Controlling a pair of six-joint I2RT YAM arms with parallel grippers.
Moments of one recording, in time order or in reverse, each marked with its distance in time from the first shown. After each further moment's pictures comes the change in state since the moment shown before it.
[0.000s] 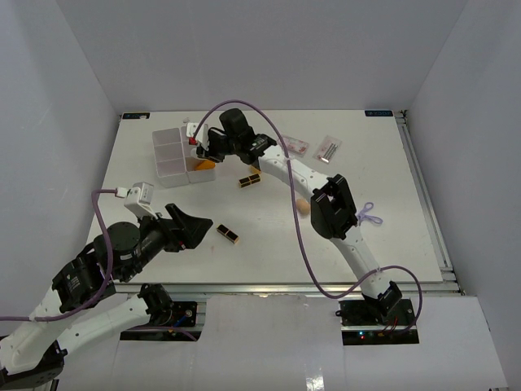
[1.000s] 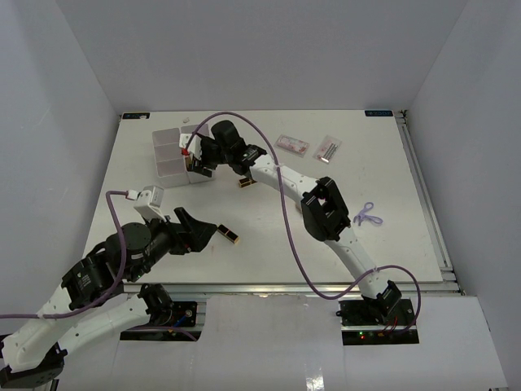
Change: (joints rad) left arm 0.000 -0.004 -0.071 0.013 0.016 0.004; right arm 0.044 0.069 -0.021 0.126 0.066 0.002
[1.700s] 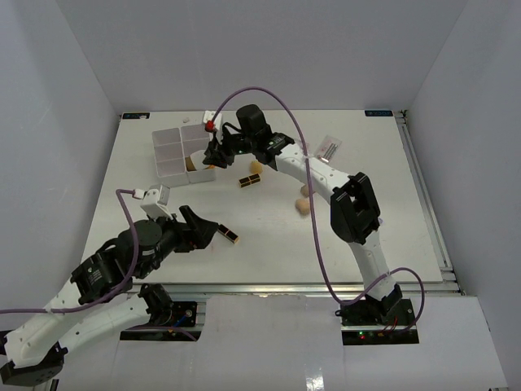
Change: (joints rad) left arm 0.001 0.076 -0.031 0.028 -0.076 -0.009; right arm -0.122 -0.327 -0.337 -0.020 -0.285 0.381
